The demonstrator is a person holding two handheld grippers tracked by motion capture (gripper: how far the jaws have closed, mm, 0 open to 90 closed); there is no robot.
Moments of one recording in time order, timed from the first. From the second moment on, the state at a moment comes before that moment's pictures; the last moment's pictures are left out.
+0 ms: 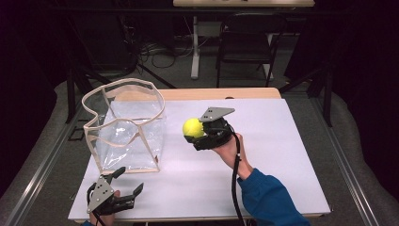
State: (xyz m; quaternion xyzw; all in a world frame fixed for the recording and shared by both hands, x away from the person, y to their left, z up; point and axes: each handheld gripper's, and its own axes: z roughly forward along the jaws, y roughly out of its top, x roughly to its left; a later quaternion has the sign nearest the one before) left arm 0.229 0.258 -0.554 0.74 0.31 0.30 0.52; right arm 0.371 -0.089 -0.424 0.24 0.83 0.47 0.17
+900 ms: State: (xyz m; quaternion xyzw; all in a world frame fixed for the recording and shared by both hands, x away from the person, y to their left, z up) left arm 0.230 0.258 -0.554 0.74 0.32 0.29 0.52; right arm 0.380 -0.087 -0.407 0.24 0.82 0.48 0.17
